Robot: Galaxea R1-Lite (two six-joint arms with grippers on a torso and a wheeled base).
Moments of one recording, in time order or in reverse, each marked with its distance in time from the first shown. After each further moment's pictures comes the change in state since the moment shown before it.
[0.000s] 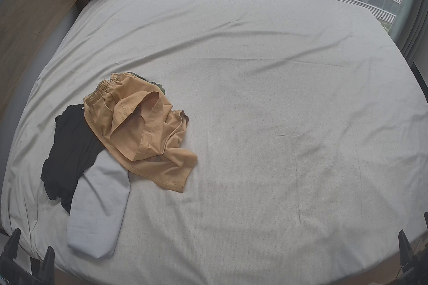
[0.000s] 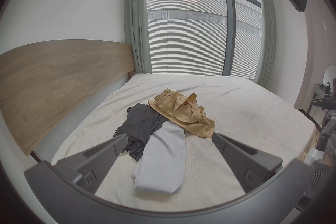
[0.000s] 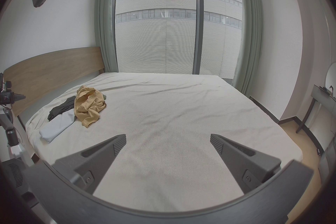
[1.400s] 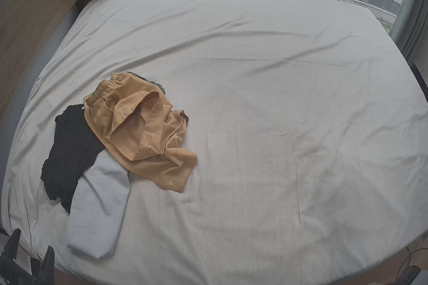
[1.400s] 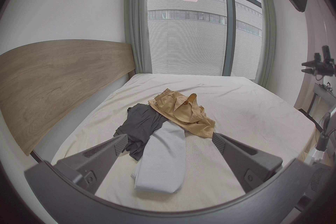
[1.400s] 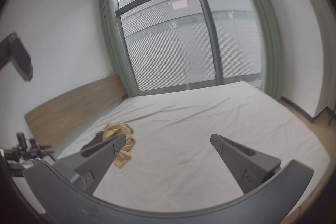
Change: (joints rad) left arm 0.001 0.000 0.000 0.000 0.000 0.000; right arm 0.275 0.614 -0.477 -0.229 0.047 0.185
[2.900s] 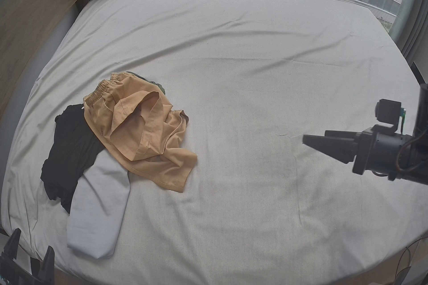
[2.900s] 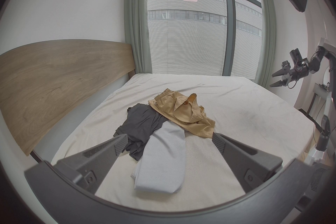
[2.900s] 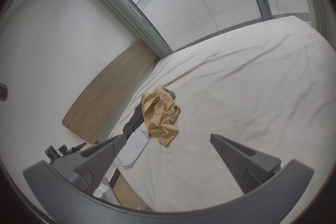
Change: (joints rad) left arm 0.000 0.000 0.000 0.000 0.000 0.000; right arm 0.291 0.766 -0.163 -0.269 0.144 0.177
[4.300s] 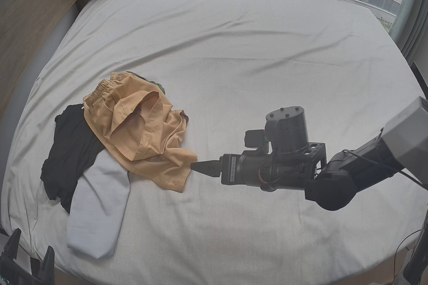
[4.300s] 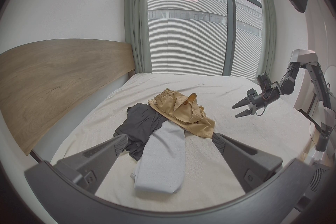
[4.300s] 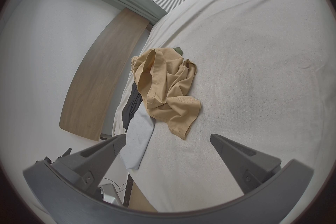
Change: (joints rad) left arm -0.002 0.000 0.000 0.000 0.000 -0.004; right arm 0.170 0.690 -0.421 -0.077 0.003 0.211
